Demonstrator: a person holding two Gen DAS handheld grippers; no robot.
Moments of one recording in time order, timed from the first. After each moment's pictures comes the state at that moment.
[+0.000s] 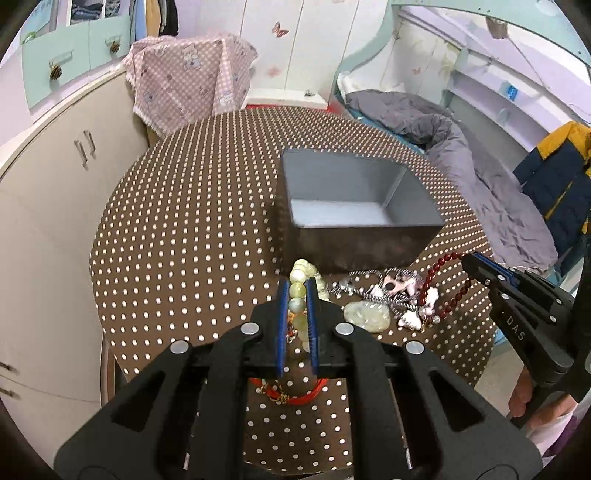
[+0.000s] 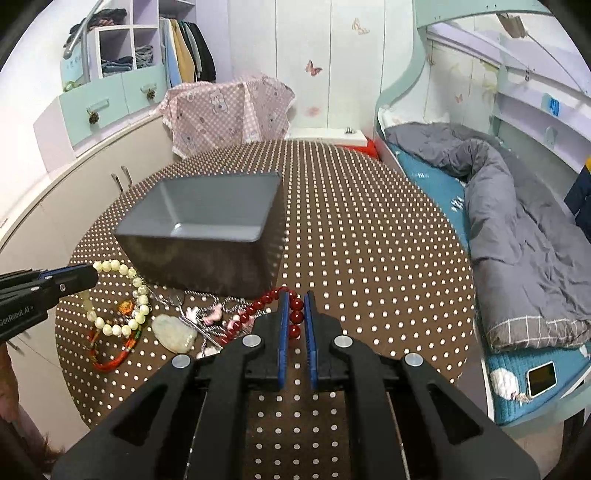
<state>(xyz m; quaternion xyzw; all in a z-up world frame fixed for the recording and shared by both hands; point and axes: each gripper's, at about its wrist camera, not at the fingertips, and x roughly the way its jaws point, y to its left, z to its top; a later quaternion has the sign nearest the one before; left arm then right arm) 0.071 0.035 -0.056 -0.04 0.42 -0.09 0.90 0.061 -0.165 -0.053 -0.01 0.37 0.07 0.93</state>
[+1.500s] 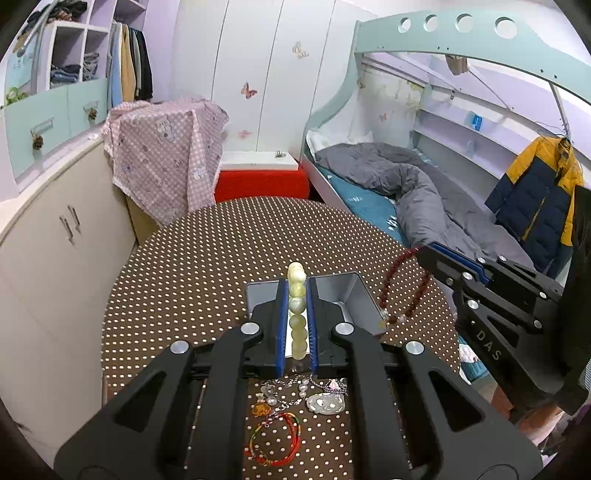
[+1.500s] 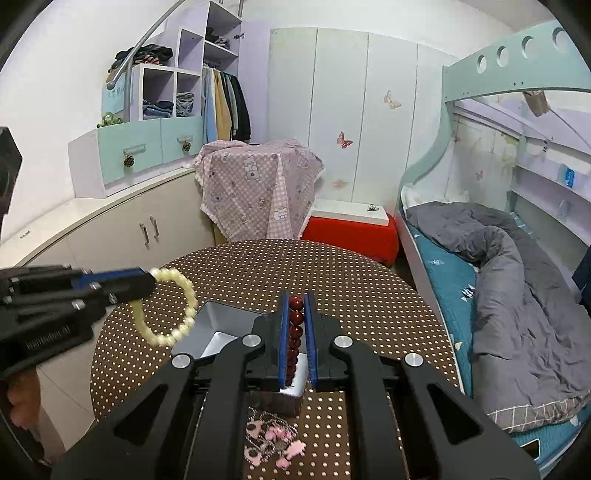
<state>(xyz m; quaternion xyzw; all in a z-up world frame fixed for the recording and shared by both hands) 0.098 0.026 0.025 -0.03 0.32 -0.14 0.94 0.090 -0.135 0.032 -0.05 0.25 0.13 0.96</state>
